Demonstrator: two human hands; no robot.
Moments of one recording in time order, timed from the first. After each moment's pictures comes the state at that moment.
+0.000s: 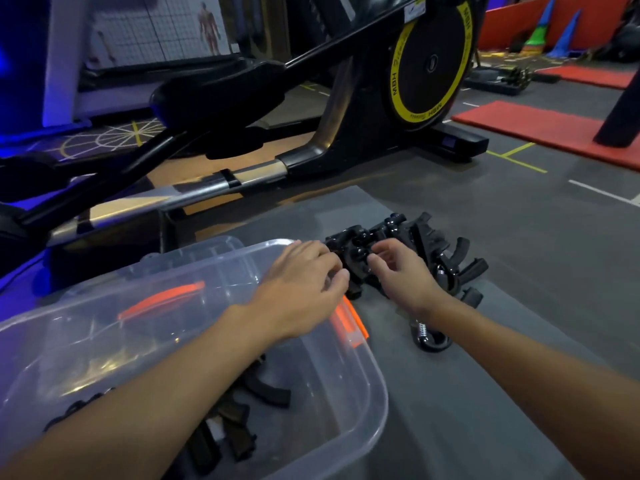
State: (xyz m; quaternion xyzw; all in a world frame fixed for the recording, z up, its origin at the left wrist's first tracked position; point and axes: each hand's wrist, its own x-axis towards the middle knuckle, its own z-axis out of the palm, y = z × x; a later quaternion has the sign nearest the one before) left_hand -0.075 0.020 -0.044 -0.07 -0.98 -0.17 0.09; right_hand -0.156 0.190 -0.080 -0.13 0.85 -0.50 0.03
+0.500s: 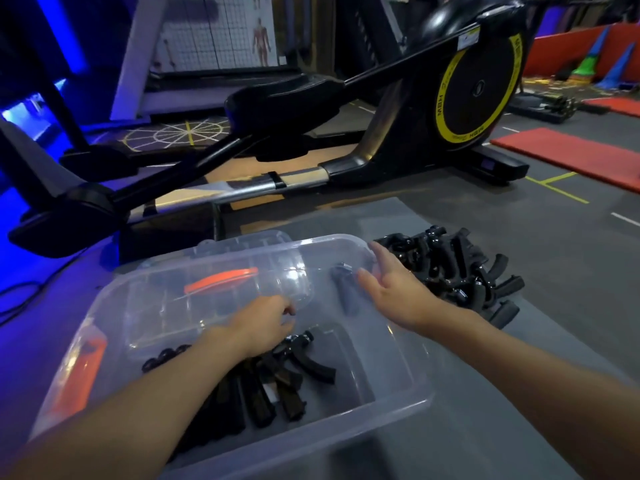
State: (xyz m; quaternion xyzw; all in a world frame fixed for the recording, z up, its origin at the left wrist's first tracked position) left_hand -0.001 -0.101 -0.115 0.09 -0.98 -0.19 -0.06; right_hand -0.082 0.129 -0.045 -0.27 0.89 -0.36 0.11
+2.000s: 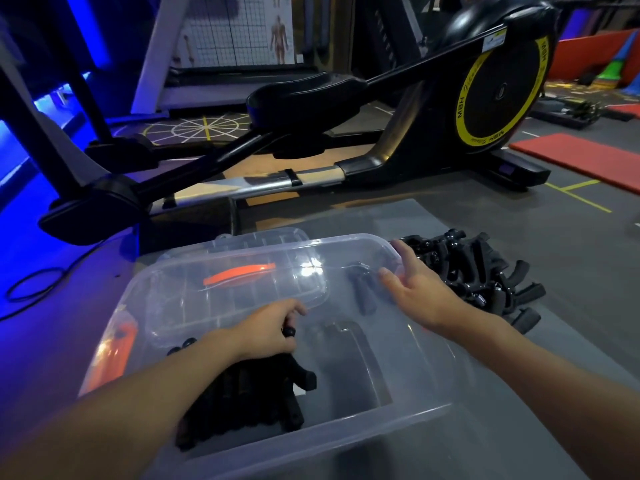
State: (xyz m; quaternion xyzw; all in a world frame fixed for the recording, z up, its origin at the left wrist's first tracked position) left_hand 0.022 -0.131 -0.136 0.05 -0.94 -0.33 -0.06; right_hand -0.080 0.127 -0.045 -0.25 0.89 -0.36 0.10
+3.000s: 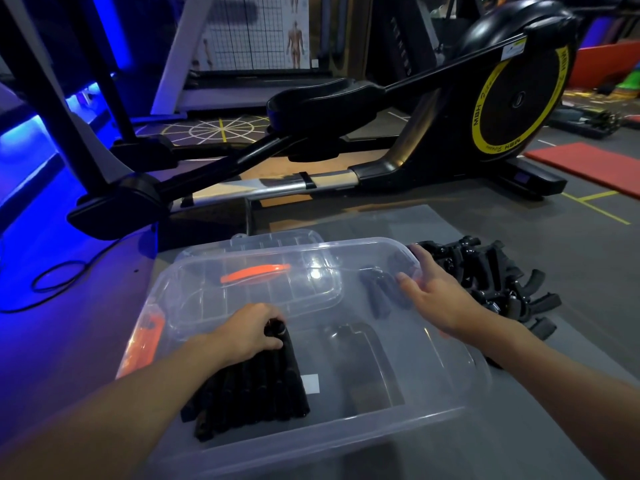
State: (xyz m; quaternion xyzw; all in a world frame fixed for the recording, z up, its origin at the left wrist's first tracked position) left_hand 0.057 -0.167 -0.127 0.07 -0.97 -0.21 -0.02; right_hand -0.081 0.128 -0.045 -0.25 0.90 -0.35 0.09
